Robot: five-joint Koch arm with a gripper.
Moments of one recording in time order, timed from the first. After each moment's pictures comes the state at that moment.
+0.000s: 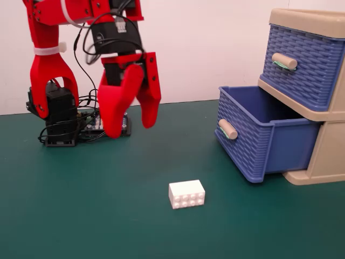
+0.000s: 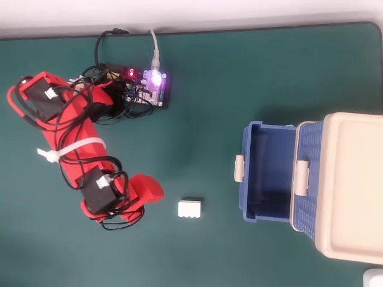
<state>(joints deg) -46.4 91.3 70.8 94.0 82.0</state>
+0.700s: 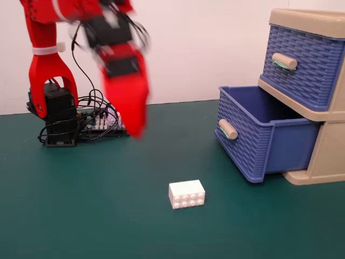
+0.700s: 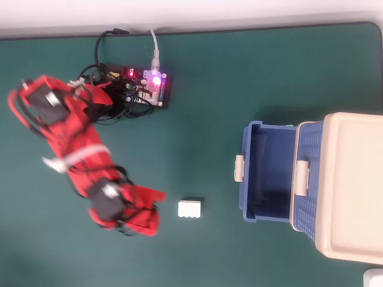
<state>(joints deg) -47.0 85.6 72.1 83.7 45.2</state>
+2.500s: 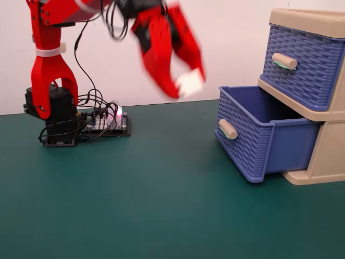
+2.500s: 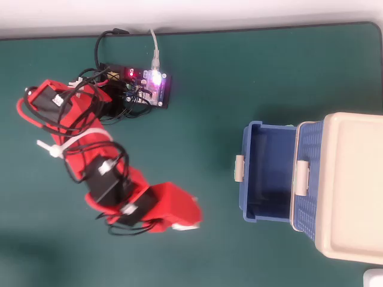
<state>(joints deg) -62.7 84.2 44.3 85.9 130.2</state>
